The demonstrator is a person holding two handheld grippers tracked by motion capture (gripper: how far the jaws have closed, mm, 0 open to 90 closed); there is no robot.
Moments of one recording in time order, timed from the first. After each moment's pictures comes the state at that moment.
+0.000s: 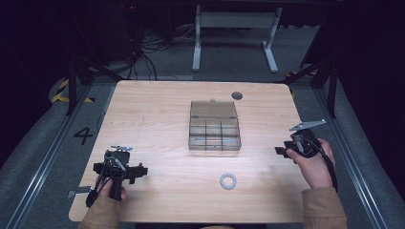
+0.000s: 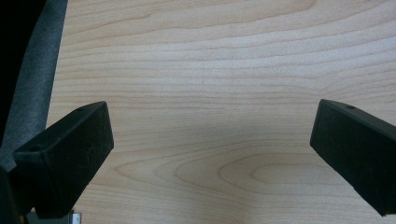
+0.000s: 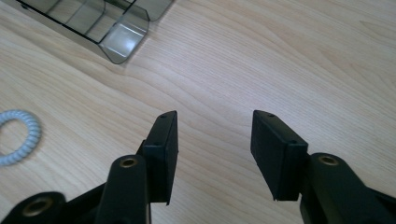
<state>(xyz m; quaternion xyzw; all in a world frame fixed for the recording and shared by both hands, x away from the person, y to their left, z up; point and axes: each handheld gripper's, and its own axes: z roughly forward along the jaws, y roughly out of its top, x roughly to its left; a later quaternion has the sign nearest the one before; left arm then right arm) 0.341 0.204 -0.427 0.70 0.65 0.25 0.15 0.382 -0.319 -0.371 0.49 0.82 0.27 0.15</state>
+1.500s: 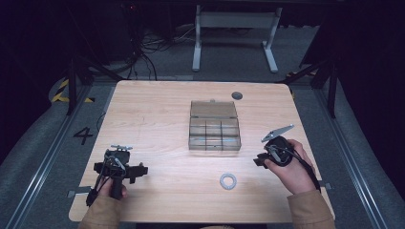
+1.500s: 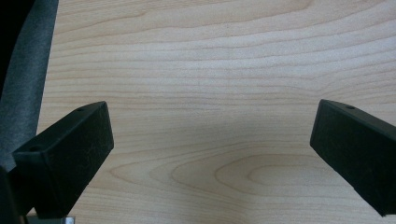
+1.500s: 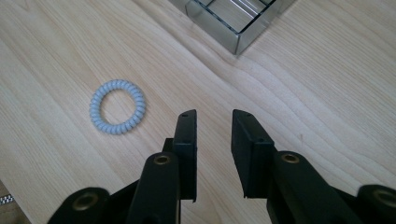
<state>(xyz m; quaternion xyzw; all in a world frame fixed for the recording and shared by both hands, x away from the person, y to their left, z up) 0.343 0.204 -0.427 0.70 0.65 0.24 0.16 0.364 -0.245 -0.370 0.39 0.89 0.24 0.08</state>
